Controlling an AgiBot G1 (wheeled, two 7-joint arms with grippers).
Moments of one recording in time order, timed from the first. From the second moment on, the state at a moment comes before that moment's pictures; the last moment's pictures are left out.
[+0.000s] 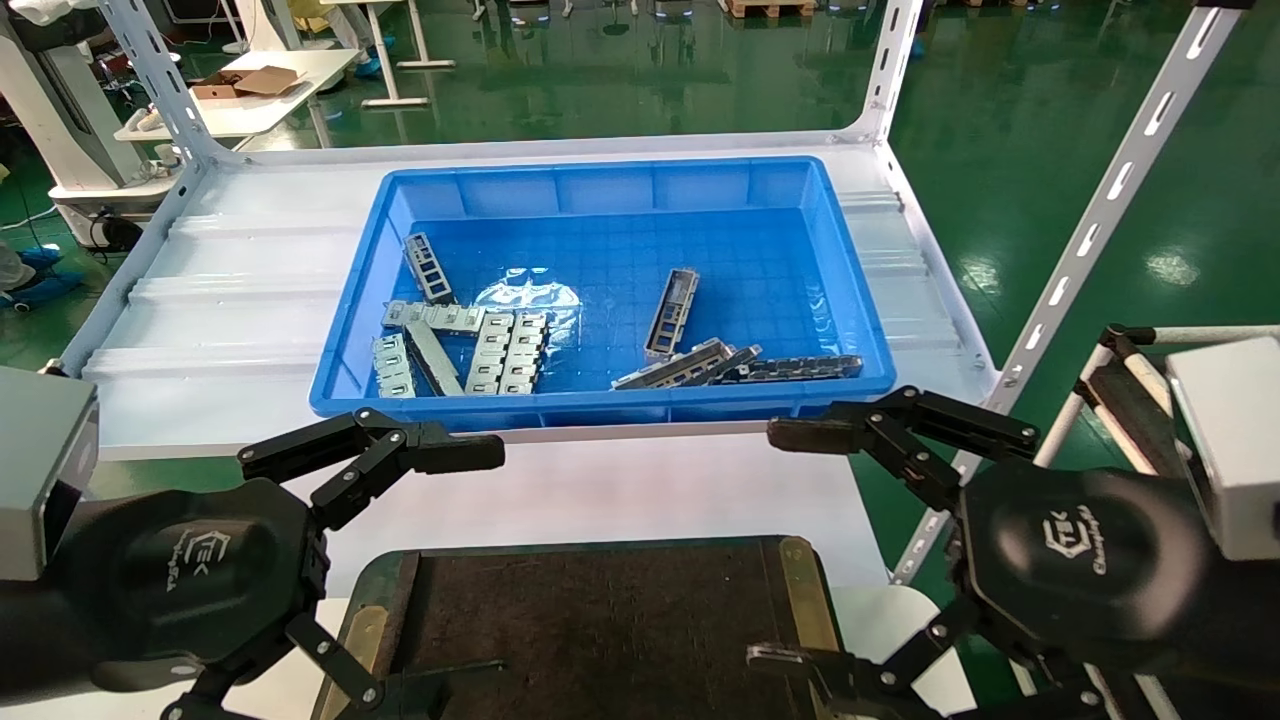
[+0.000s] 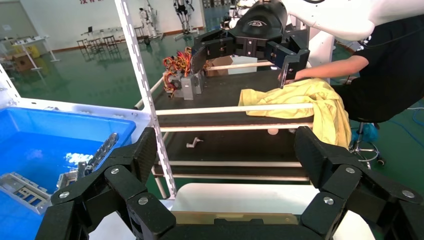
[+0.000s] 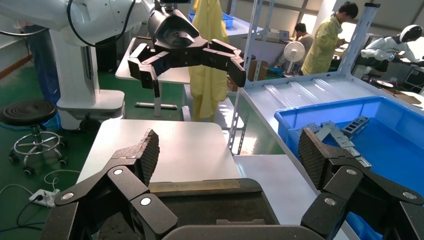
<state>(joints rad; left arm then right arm) -1.08 0.62 0.28 -1.28 0.73 1.49 -0.18 1.09 -0.59 -0.33 1.28 -0.69 -1.47 0.16</state>
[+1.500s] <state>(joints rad) -1.43 1.26 0.54 -0.68 1.26 0.81 -0.23 1.09 -0.59 -0.33 1.28 -0.69 -1.47 0.16</state>
